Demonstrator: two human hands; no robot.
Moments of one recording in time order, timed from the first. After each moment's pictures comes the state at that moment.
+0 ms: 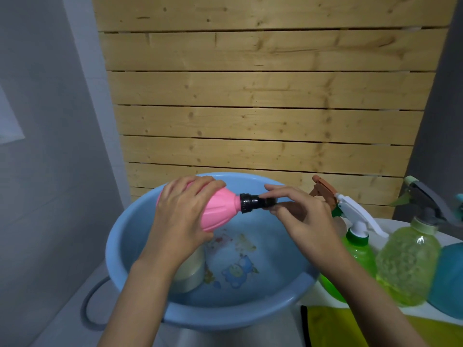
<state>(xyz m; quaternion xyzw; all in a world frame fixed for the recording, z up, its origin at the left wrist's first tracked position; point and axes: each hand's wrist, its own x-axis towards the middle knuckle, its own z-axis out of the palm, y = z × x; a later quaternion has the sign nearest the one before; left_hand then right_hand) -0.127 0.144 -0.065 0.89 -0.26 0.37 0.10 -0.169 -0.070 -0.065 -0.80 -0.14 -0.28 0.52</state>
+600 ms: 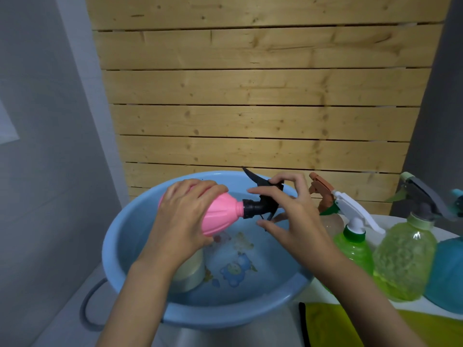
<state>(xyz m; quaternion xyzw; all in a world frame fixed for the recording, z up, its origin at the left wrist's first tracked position) -0.128 0.141 -0.068 0.89 -0.28 0.34 0.09 -0.164 -0.075 -0.076 -0.87 -0.20 -0.31 0.32</state>
